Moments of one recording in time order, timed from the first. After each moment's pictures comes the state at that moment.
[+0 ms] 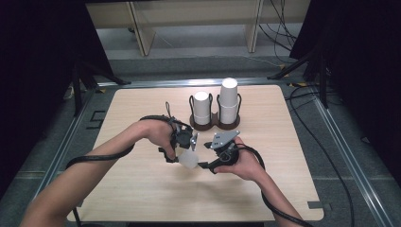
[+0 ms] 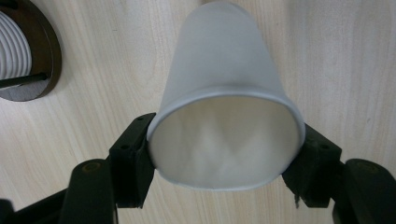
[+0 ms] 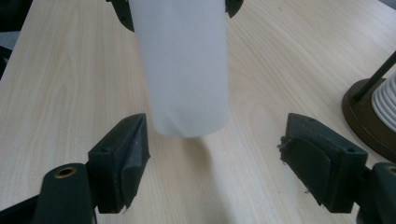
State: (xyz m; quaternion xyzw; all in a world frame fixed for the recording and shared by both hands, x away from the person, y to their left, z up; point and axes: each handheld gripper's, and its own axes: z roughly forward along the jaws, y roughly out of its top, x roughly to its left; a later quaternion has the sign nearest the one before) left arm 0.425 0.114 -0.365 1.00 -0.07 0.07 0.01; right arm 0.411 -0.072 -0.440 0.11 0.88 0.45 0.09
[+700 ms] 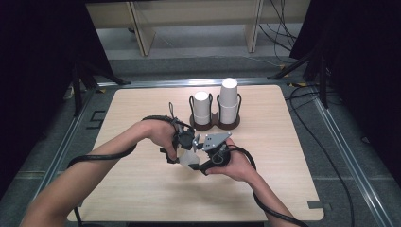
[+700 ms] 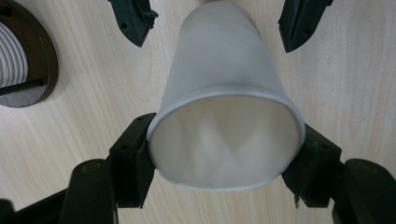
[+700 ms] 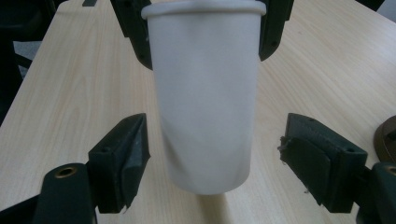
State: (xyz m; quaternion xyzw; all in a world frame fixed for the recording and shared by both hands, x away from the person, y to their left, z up) left arm 0.423 0.108 -0.364 0.99 -0.09 0.06 0.00; right arm 0.409 -0.047 -0.444 0.09 0.87 0.47 0.07
